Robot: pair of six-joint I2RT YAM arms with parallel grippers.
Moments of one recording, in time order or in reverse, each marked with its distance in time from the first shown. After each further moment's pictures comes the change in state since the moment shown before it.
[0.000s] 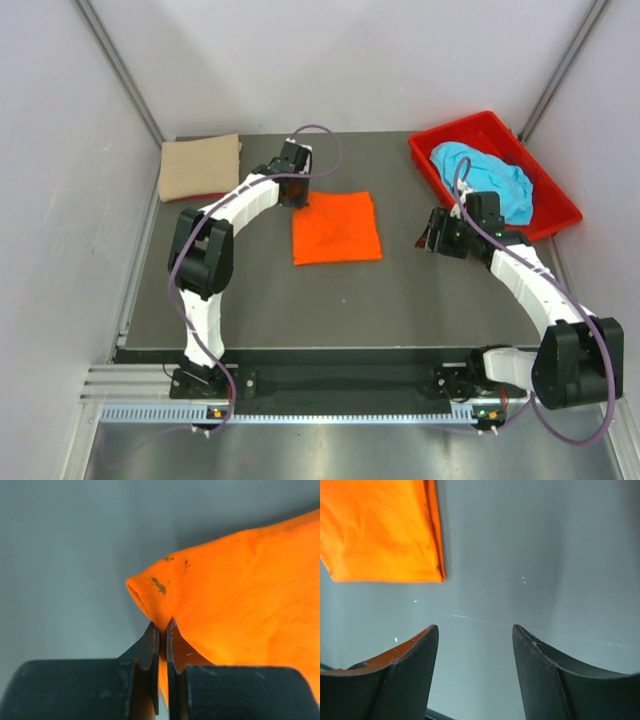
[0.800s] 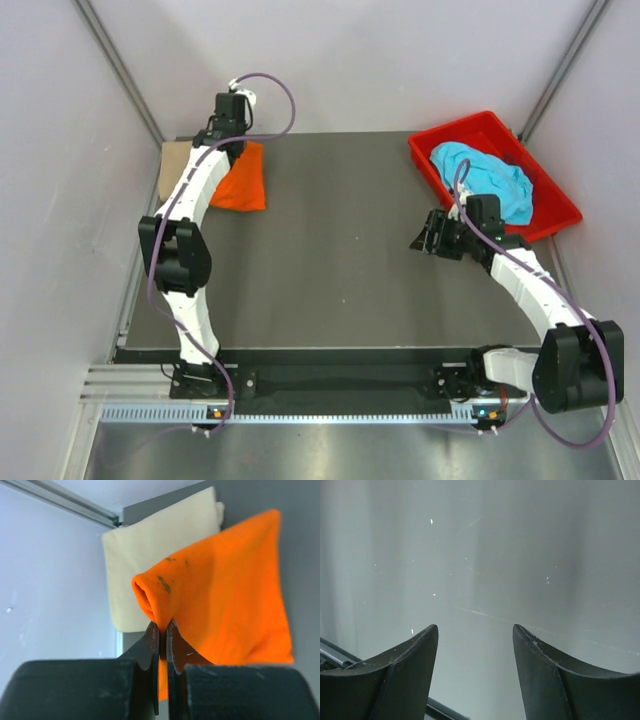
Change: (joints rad) left arm 0.250 -0.048 0.282 0.010 -0.369 0.544; right arm 0.000 -0.032 -0.040 0.055 -0.102 0.016
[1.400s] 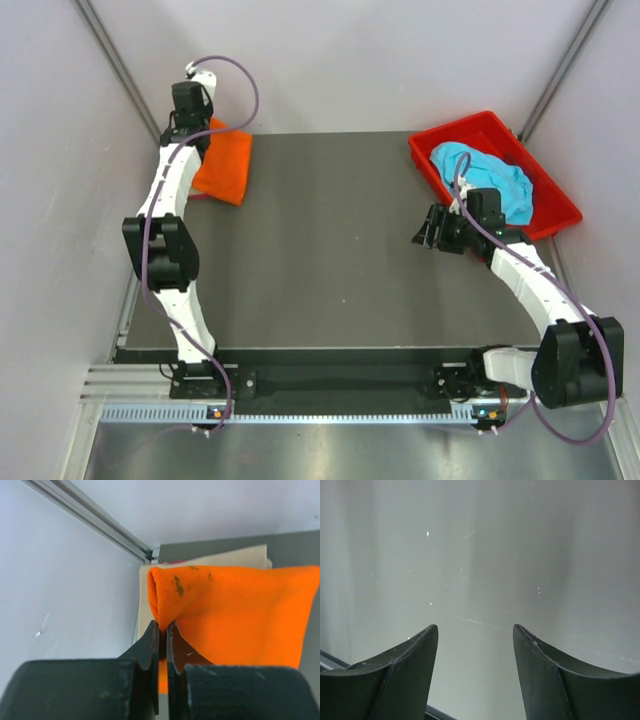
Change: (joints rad) left arm 0.187 0.011 0.029 0.192 0.140 0.042; right arm 0.000 0.030 0.058 -0.023 0.039 -0.017
